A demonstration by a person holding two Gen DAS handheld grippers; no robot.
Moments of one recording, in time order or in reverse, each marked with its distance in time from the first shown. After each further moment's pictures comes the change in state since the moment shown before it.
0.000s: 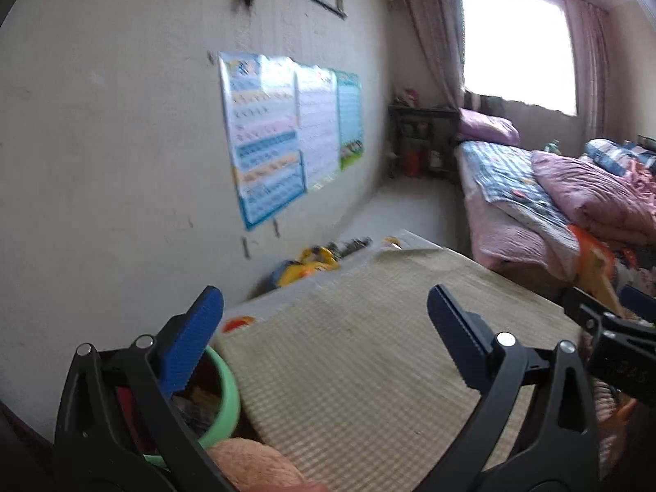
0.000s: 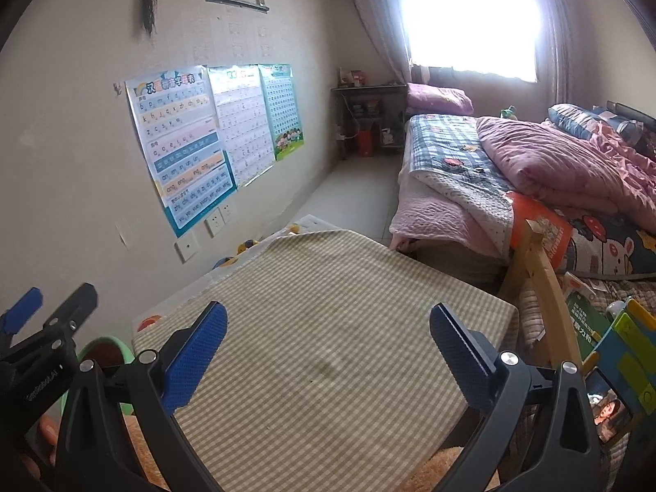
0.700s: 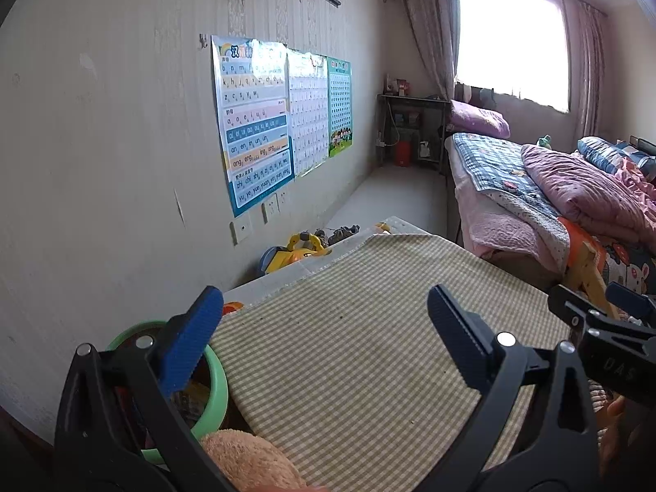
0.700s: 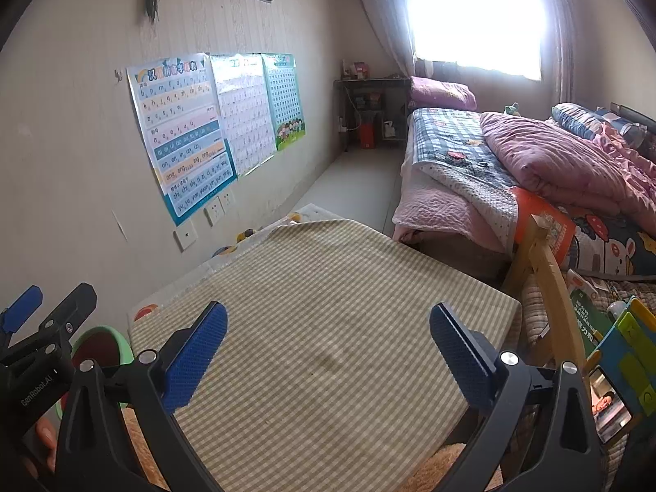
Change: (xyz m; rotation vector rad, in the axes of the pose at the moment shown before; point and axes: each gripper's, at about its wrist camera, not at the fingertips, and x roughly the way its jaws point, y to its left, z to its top) left arm 0.011 0.006 -0.006 -0.014 0.066 -0.066; right arm 0.012 0.006 -0.006 -0.019 0.033 -0.005
